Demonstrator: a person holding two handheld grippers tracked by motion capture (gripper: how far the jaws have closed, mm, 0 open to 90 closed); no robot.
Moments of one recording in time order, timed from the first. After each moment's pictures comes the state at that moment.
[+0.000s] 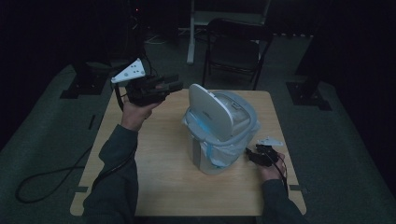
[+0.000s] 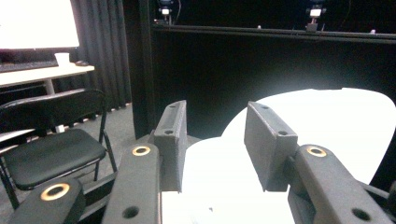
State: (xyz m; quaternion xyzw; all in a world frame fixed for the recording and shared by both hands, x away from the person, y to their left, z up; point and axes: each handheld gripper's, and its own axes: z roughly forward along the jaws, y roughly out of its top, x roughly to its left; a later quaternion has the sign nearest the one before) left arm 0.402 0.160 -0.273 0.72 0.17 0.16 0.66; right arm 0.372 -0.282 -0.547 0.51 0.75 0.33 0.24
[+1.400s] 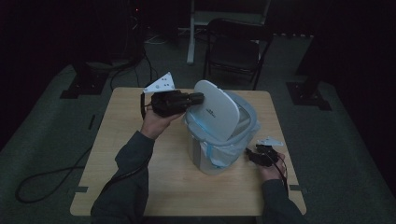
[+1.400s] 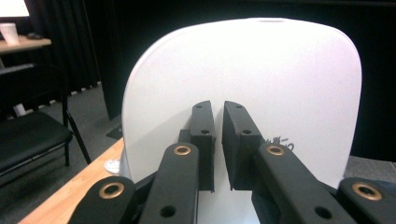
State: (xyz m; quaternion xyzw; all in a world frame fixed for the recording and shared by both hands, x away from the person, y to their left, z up) left arm 0.401 0.097 -0.301 0.76 0.14 0.11 0.62; right arm 0.372 -0.282 -0.547 0.51 0.75 0.33 0.24
